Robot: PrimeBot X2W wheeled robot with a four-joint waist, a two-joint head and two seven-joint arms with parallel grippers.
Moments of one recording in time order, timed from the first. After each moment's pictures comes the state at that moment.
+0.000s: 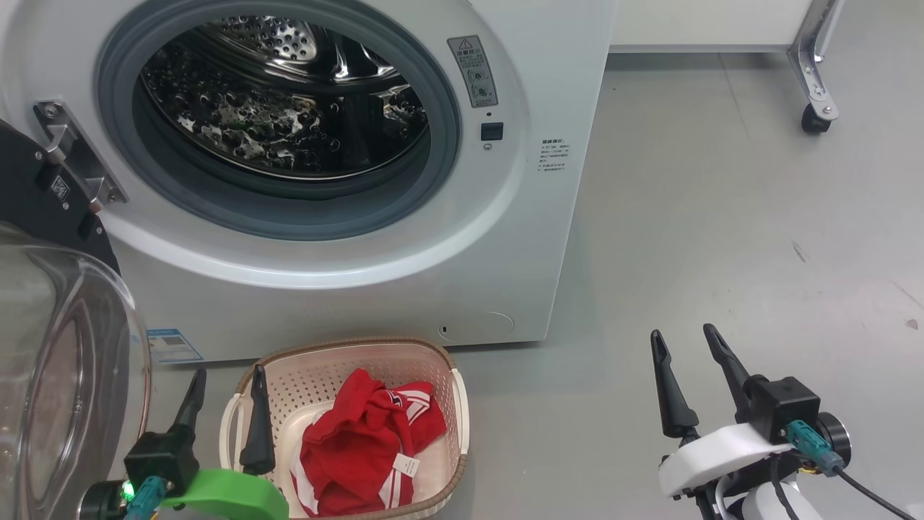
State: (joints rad) left arm -0.02 0.05 -0.14 0.25 -0.32 0.08 -0.24; right arm -0.04 -0.10 0.28 0.22 0.34 -0.07 -0.25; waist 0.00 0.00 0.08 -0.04
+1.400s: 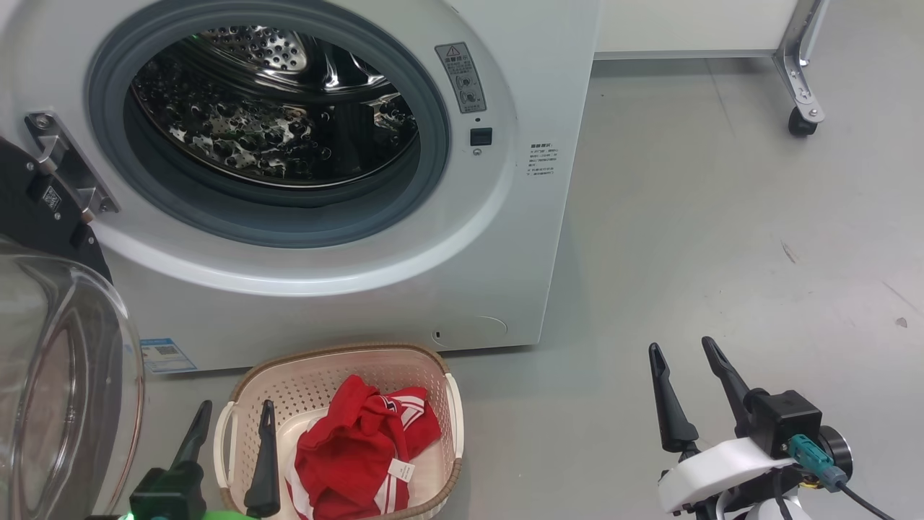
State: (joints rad) left arm 0.17 0.08 -0.14 -0.03 -0.25 0.11 -0.10; right arm 0.03 -0.10 0.29 0.14 0.34 -0.09 -0.22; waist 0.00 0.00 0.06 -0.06
